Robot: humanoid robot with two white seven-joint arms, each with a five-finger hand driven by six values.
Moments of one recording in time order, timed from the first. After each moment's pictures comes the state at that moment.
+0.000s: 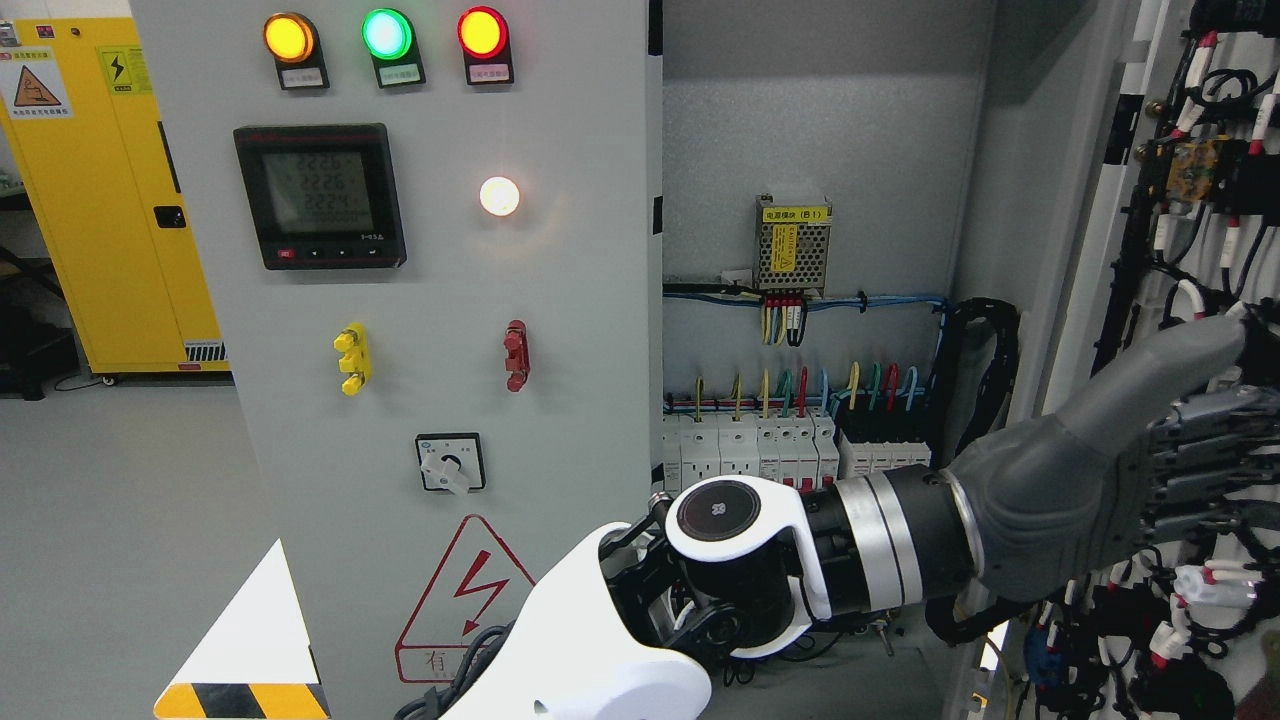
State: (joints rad) left arm -1.19 -0.14 -0.77 -1.53 0.98 0.37 -0.30; right arm 0.04 -0.08 0.12 -0.10 0.04 0.06 0.10
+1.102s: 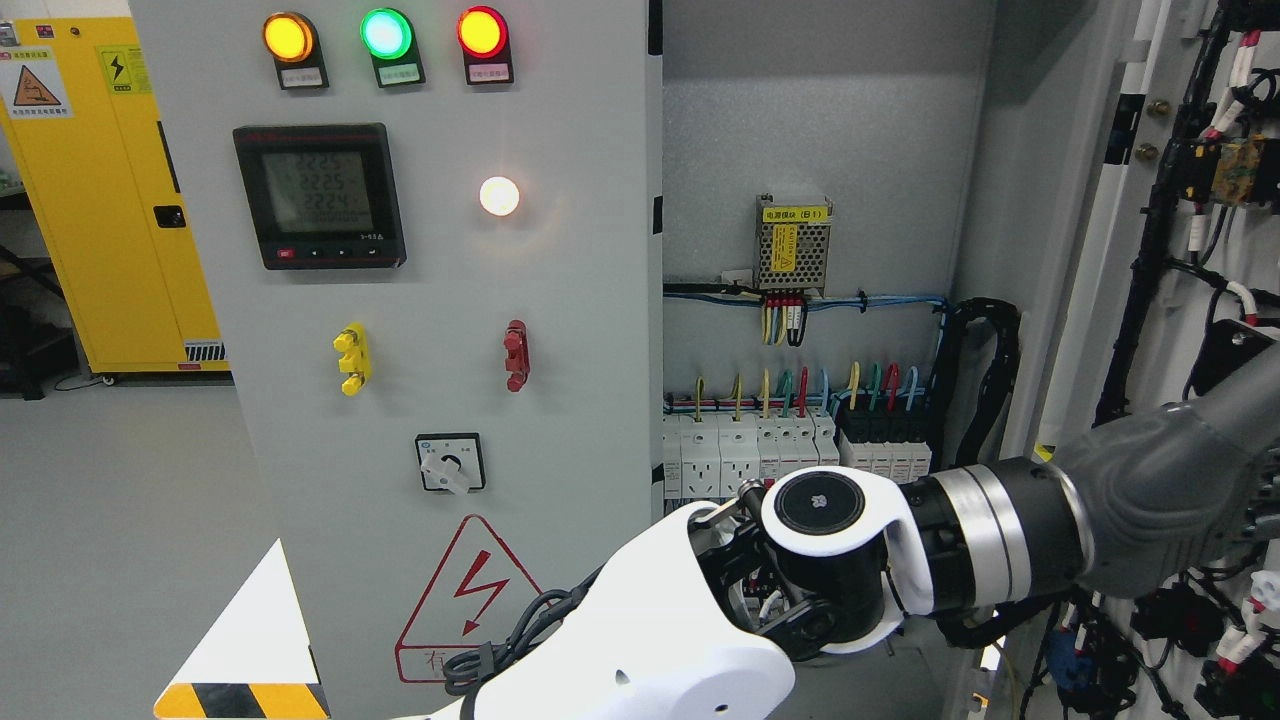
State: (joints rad) left arm -1.31 -0.18 -0.91 -1.42 1.08 0.28 -0.24; right arm 0.05 -0.08 0.12 -0.10 0.04 0.06 0.10
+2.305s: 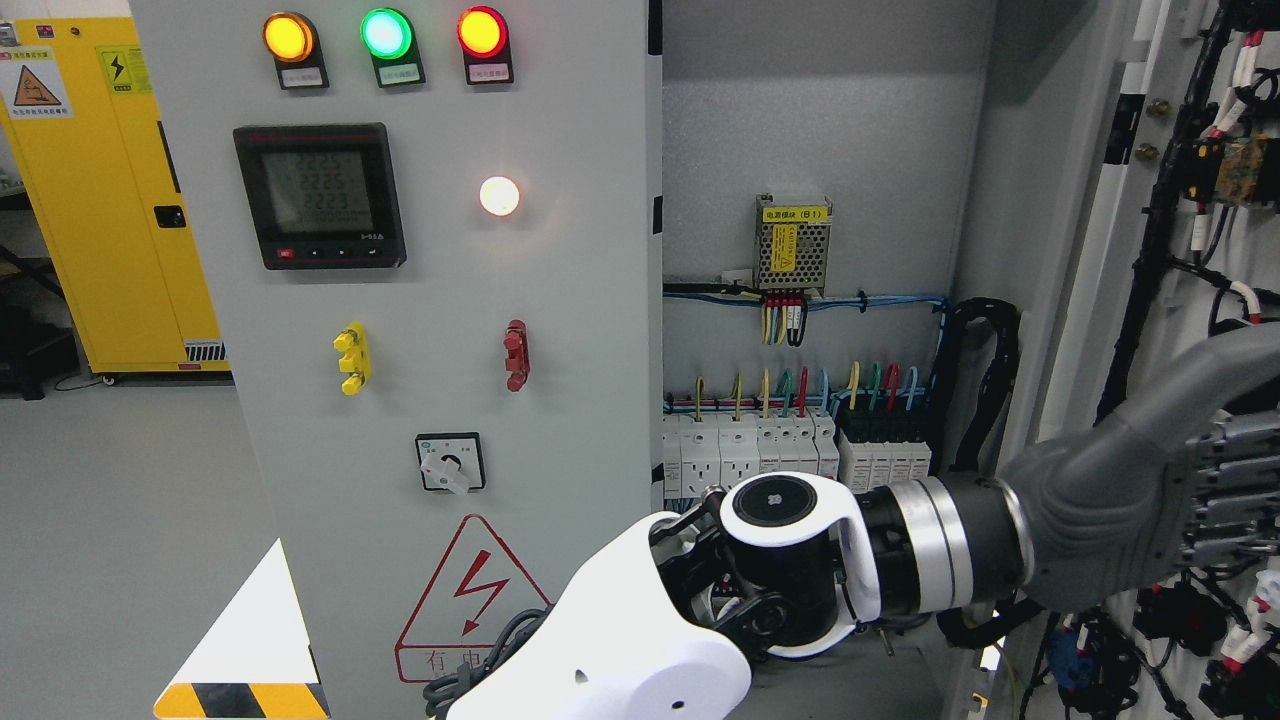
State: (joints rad) left arm -1.18 -0.10 -0.82 -1.50 1.11 0.38 -0.25; right arm 0.05 -0.08 0.10 -0.10 -0.01 0.05 0.10
